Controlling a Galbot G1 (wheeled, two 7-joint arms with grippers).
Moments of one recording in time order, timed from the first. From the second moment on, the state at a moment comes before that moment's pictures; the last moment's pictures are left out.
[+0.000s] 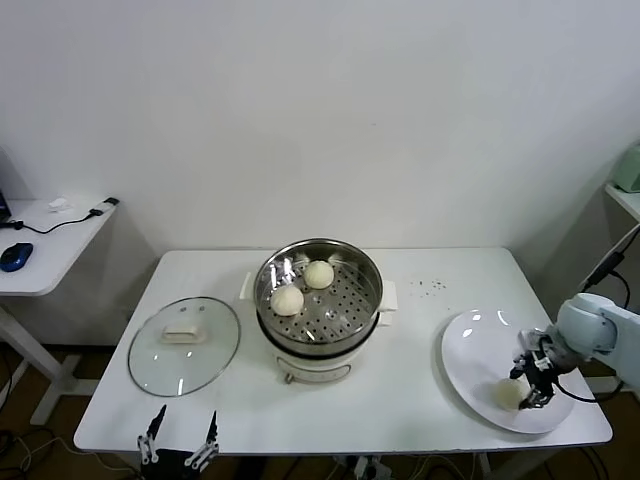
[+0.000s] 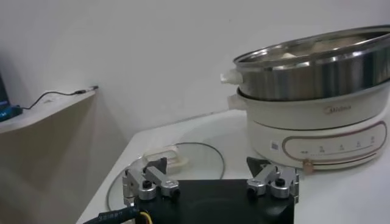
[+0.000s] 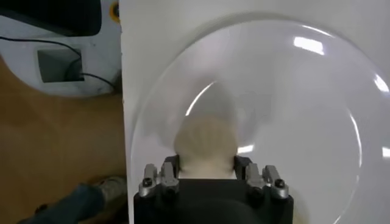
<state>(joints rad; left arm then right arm) 1.96 -1.58 -0.65 -2.13 0.16 -0.09 0.05 0.15 0.40 -1.16 1.41 0.10 -0.20 -1.05</state>
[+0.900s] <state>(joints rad) 1.95 -1.57 -0.64 -2.12 0.15 -0.09 0.05 0.81 1.04 -1.42 1.39 -0.09 0.54 -1.10</state>
